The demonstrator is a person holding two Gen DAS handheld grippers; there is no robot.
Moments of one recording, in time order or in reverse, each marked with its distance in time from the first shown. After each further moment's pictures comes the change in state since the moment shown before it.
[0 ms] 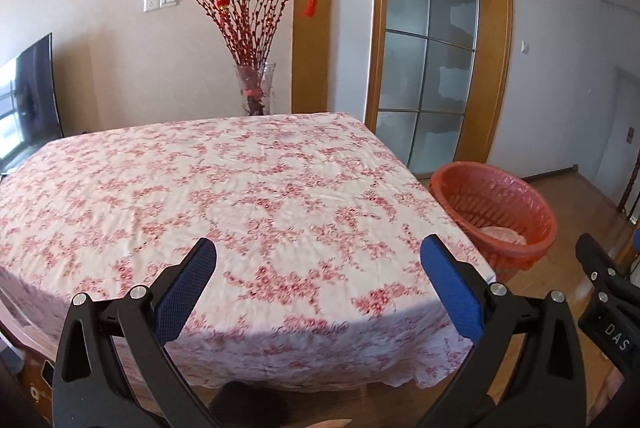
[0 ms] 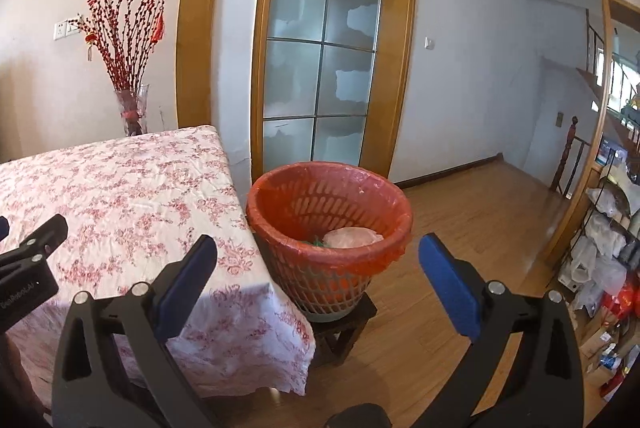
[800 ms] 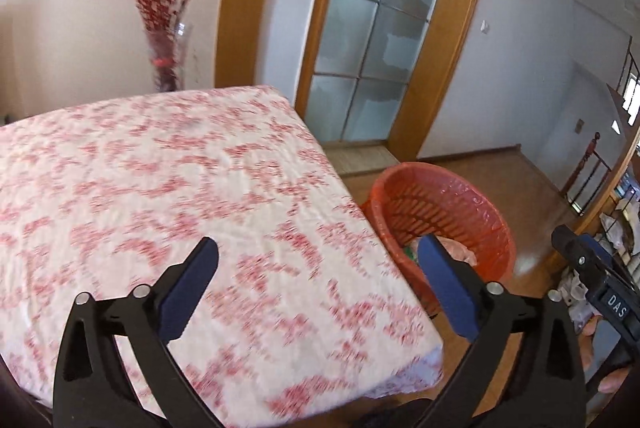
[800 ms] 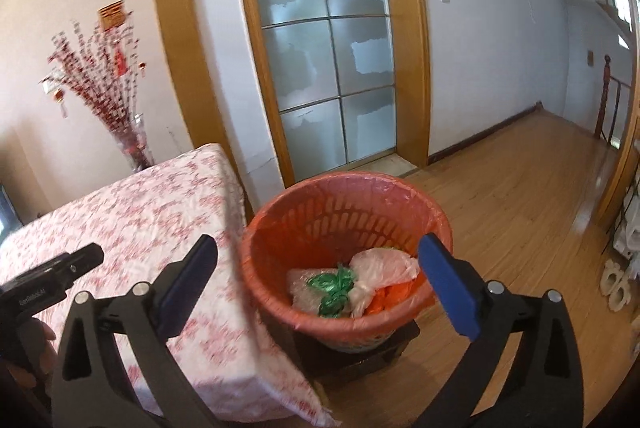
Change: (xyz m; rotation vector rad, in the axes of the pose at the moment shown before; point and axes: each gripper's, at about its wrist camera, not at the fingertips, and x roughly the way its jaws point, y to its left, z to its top) left arm 0.098 -0.036 0.076 -0.027 0.176 -0.266; right arm 0.115 -0.055 0.067 0.159 0.100 0.187
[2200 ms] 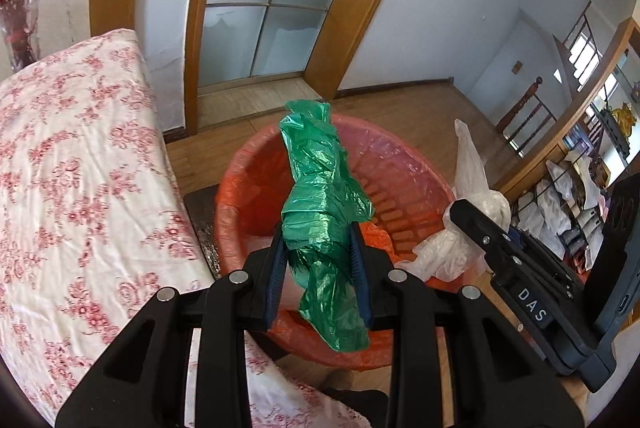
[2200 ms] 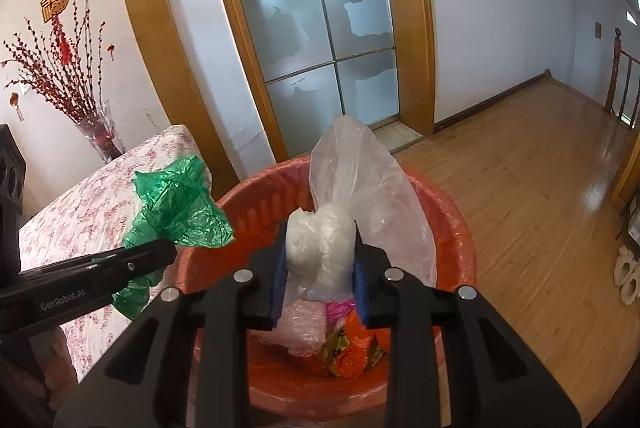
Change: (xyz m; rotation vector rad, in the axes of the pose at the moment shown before) left arm 0.167 -0.107 0.033 0.087 0.289 -0.301; right arm 0.130 -0.061 0.021 0.062 0.132 0.014
